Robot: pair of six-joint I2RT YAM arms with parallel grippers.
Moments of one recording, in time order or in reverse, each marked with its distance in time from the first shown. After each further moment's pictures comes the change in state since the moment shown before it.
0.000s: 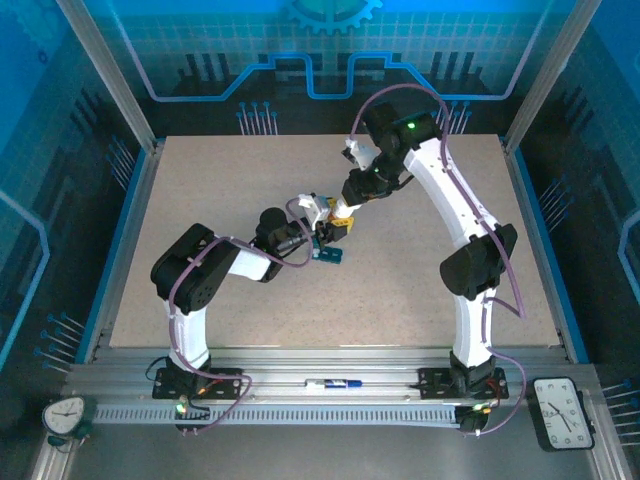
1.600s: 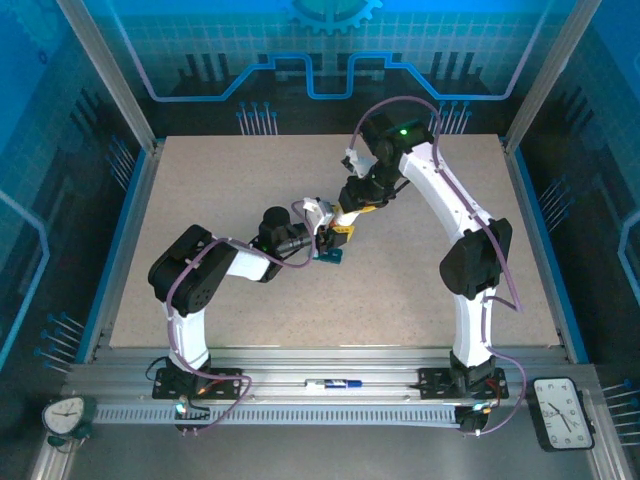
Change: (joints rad) left arm -0.004 -0.021 -0.003 -0.136 0.044 0.037; right arm -0.003 0.004 -0.127 0.066 -0.061 0.084
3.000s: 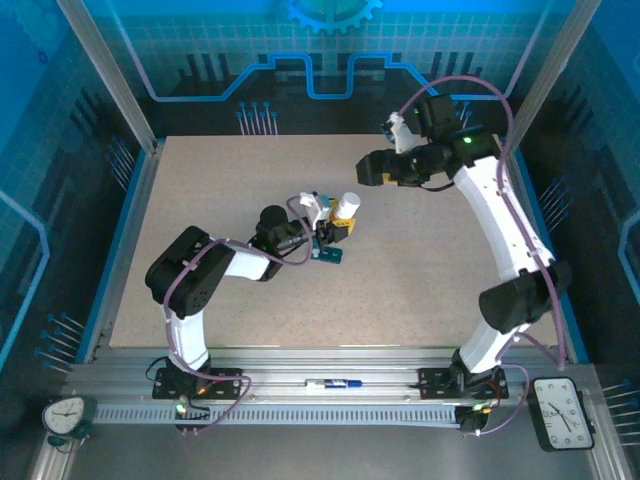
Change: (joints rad) left arm 0.001 -0.023 0.011 0.077 -0.011 -0.083; right arm -0.146 -0.369 -0.240 0.323 -0.107 0.118
